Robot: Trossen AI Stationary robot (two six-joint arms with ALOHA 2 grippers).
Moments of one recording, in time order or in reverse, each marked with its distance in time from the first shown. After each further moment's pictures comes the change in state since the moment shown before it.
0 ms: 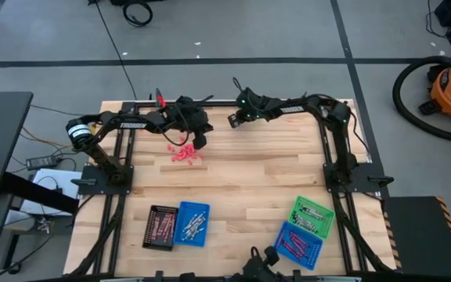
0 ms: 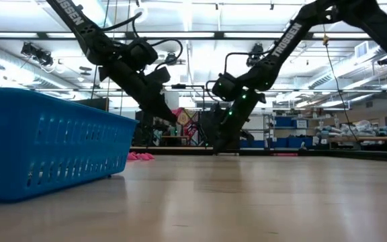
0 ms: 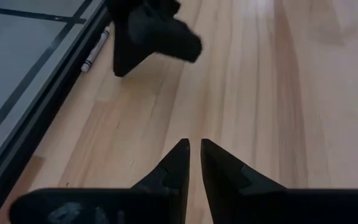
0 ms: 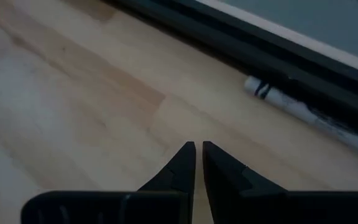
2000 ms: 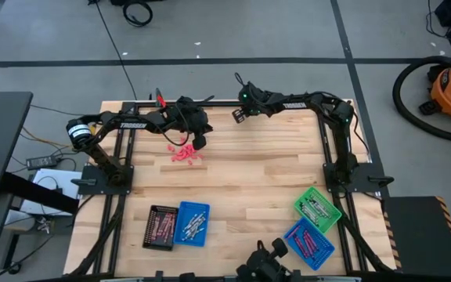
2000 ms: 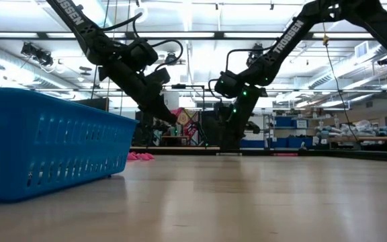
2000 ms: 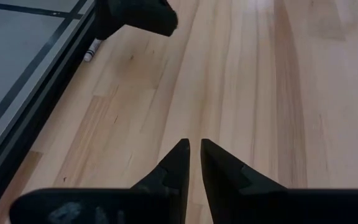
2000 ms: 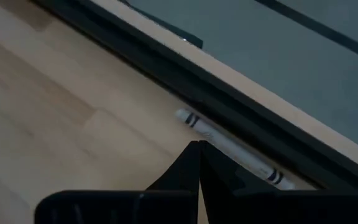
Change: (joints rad) left arm 0.000 0.001 0.000 -0.017 -0.003 0.002; right arm -0.043 -0.022 0.046 -0.117 0.145 -0.130
